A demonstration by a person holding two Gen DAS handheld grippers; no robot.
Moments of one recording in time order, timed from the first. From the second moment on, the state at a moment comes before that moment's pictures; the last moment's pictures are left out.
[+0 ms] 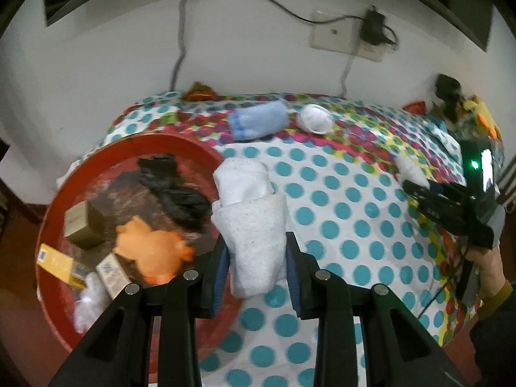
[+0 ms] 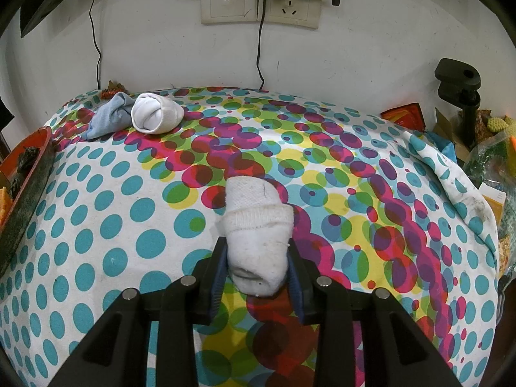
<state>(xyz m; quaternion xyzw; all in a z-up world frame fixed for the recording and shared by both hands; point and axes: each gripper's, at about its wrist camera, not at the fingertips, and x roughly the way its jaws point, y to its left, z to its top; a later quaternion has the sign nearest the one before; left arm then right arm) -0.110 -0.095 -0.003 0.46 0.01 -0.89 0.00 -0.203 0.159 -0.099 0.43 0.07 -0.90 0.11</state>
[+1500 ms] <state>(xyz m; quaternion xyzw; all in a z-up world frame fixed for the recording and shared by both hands) -0.144 -0.275 -0.026 0.47 0.06 -0.87 0.16 -0.203 0.157 -0.098 0.43 0.07 -0.90 0.11</state>
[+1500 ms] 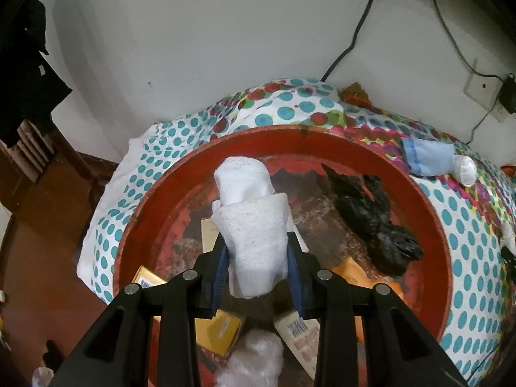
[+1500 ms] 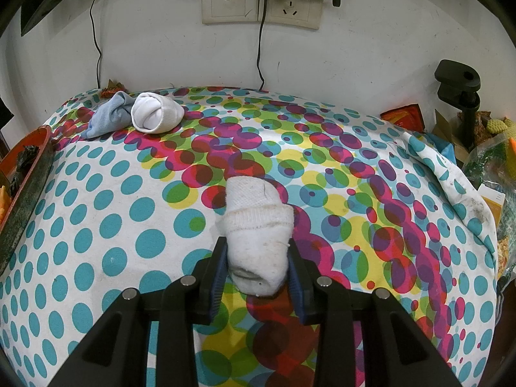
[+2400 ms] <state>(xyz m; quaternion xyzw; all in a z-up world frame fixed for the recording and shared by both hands) -0.126 -0.257 -0.018 0.45 0.02 -0.88 0.14 -0.203 0.156 -0.097 0.43 0.07 -0.90 0.10</state>
